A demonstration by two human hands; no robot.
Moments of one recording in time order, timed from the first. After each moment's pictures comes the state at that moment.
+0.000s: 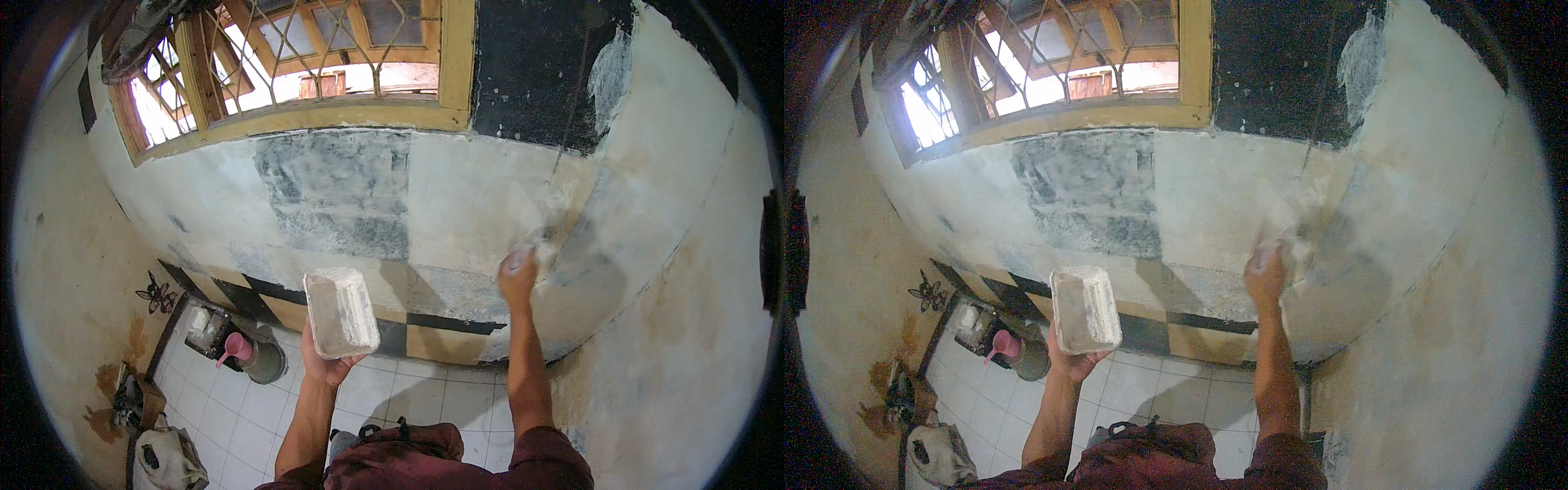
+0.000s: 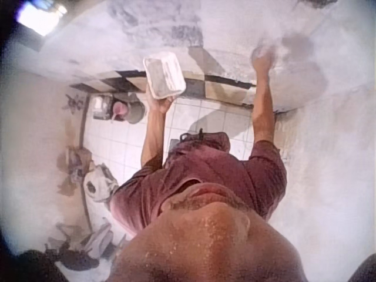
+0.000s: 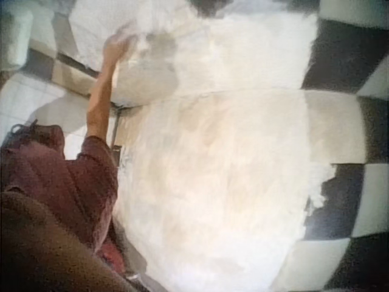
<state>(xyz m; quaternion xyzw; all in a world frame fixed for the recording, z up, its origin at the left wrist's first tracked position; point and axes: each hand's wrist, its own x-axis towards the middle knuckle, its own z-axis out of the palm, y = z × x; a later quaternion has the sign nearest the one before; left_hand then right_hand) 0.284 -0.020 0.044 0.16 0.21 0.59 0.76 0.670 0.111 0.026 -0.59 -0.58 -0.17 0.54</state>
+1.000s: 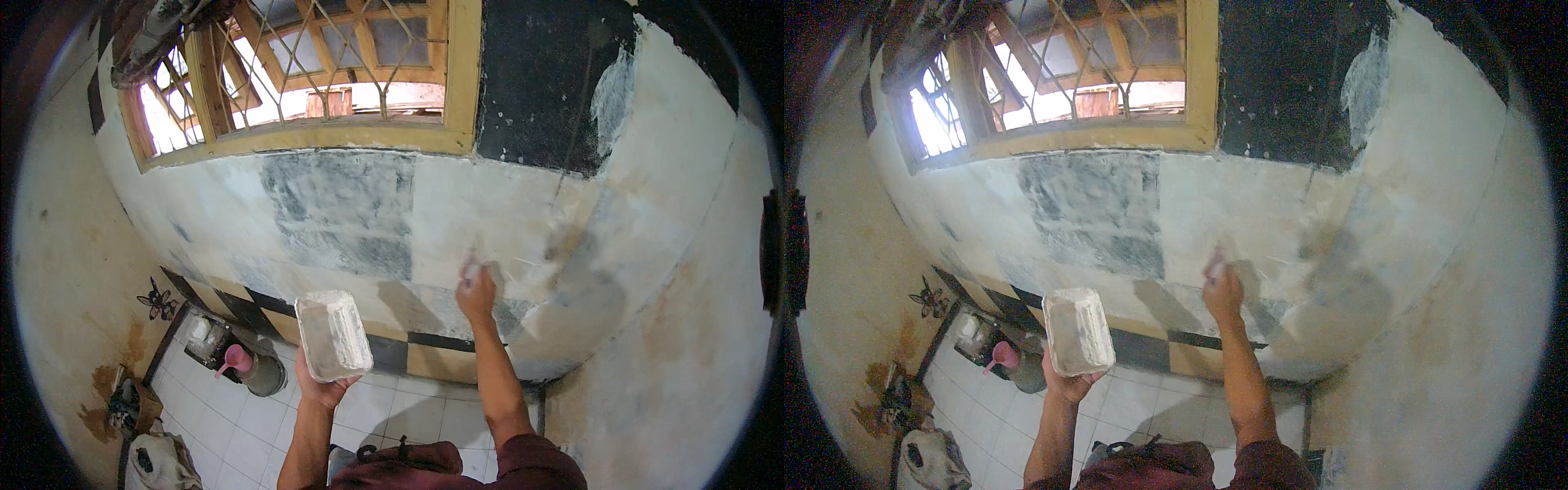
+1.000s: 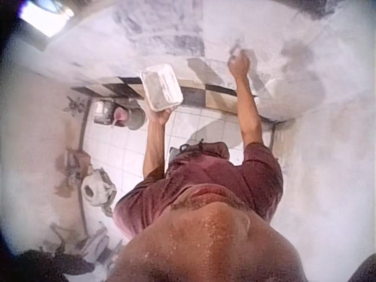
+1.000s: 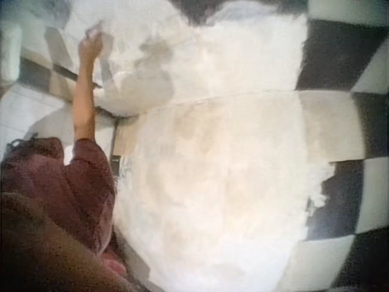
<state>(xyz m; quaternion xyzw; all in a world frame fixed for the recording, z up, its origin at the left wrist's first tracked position) 0.274 -0.035 0.043 0.12 0.23 0.64 0.72 0.582 0.133 0.019 -0.65 -0.62 -0.02 0.45</state>
